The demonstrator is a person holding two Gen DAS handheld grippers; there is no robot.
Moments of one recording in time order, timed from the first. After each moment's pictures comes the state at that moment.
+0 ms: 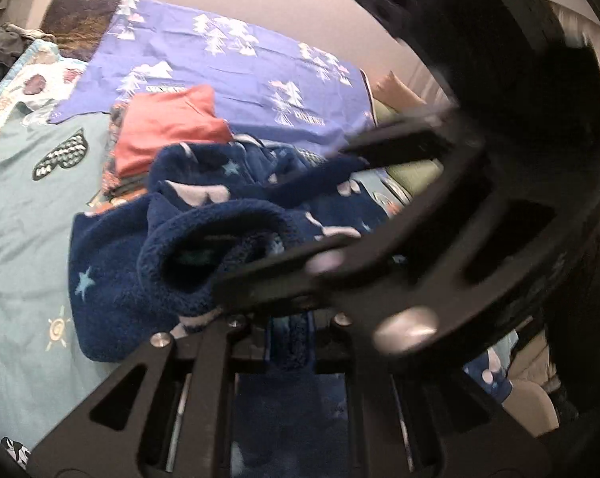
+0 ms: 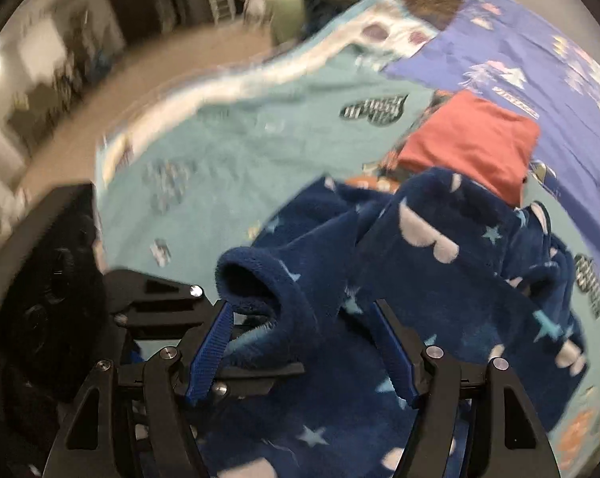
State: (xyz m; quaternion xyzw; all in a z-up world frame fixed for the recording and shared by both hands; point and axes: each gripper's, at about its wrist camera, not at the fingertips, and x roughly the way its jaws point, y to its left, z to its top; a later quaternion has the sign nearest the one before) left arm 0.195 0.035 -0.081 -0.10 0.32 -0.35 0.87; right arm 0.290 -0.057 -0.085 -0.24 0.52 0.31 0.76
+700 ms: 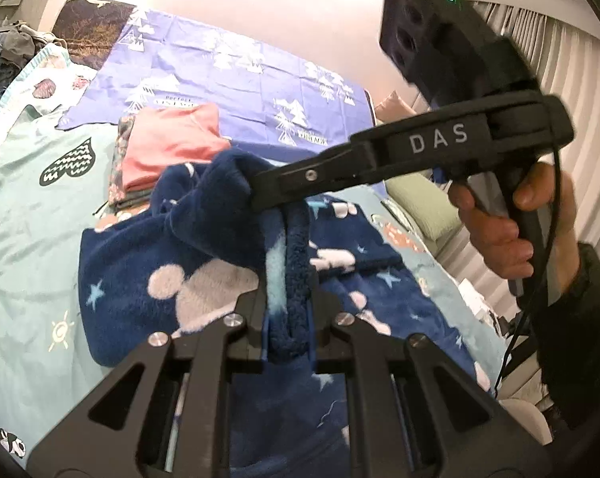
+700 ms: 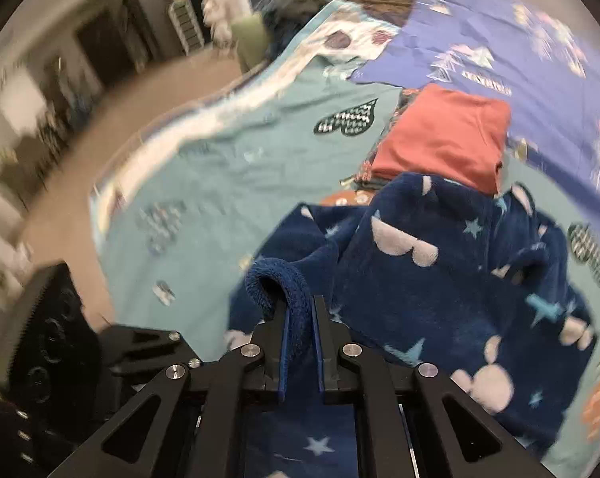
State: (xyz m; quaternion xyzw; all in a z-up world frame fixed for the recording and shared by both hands) left arm 0.191 0.042 -0.063 -0.13 0.30 -0.34 0.88; right arm 0.313 -0.100 -0.051 -0.07 0.52 0.30 0.80
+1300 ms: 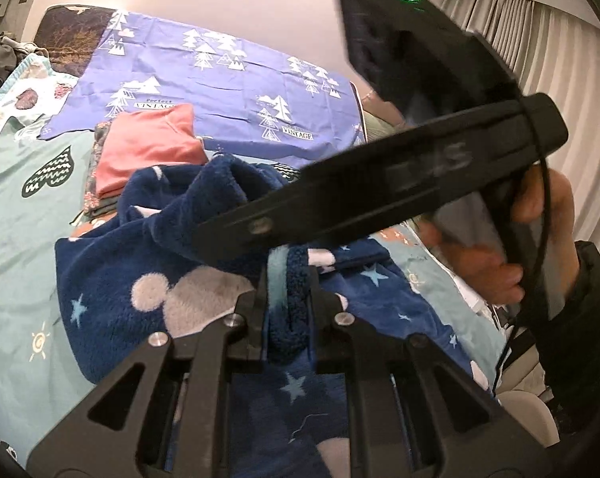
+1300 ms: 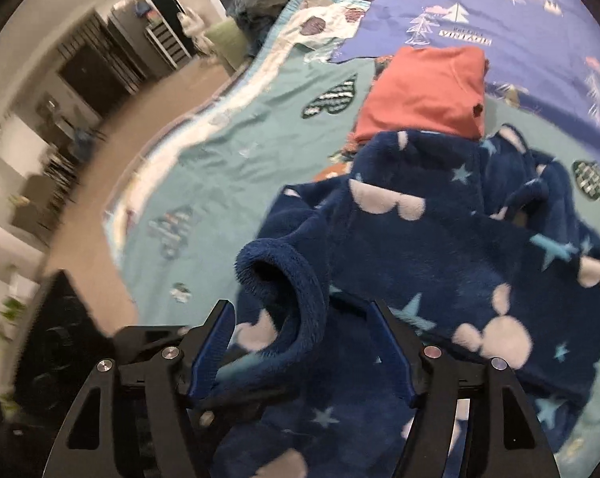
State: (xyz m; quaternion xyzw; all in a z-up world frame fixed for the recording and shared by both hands) left arm 0.189 0.009 -0.060 -0.11 0.30 -0.35 0.88; right arm 0.311 -0.120 -0.070 -0.05 0.55 0.27 0.79
